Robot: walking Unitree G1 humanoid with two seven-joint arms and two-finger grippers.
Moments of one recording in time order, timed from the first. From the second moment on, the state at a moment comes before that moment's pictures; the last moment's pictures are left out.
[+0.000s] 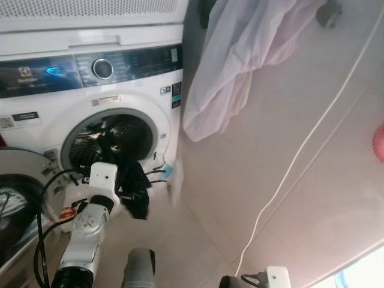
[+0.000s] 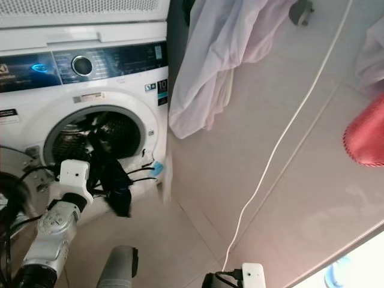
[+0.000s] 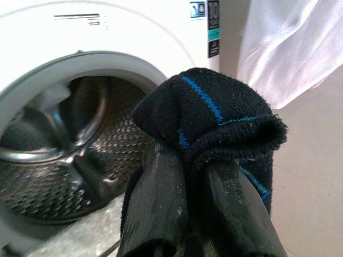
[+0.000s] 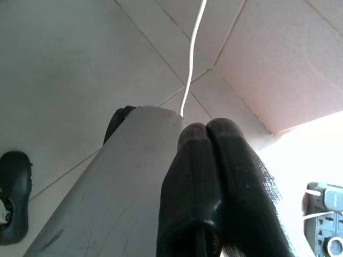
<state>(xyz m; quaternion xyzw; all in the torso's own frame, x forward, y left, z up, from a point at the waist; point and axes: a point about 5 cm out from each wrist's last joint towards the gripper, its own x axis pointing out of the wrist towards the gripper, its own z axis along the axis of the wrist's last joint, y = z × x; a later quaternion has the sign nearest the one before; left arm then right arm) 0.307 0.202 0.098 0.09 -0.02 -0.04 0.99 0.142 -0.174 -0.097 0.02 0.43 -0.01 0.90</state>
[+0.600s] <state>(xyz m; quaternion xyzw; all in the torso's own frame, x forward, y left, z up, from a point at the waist) 0.313 0.203 0.087 0.10 0.01 -0.03 0.99 0.137 -0.171 -0.099 0.01 0.44 0.01 0.90</state>
